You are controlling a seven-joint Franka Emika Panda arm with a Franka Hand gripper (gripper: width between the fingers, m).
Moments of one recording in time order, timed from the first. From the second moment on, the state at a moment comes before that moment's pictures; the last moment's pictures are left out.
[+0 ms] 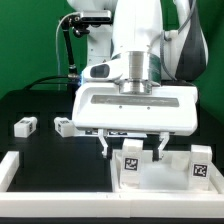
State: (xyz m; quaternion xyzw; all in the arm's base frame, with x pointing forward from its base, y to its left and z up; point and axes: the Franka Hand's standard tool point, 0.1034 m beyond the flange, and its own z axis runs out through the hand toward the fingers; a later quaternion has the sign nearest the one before) arm 0.655 -0.014 0.070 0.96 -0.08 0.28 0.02
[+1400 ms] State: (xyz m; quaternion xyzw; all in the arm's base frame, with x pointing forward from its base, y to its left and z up) arm 0.665 -0.008 0.065 0.99 -0.14 0.00 -0.06
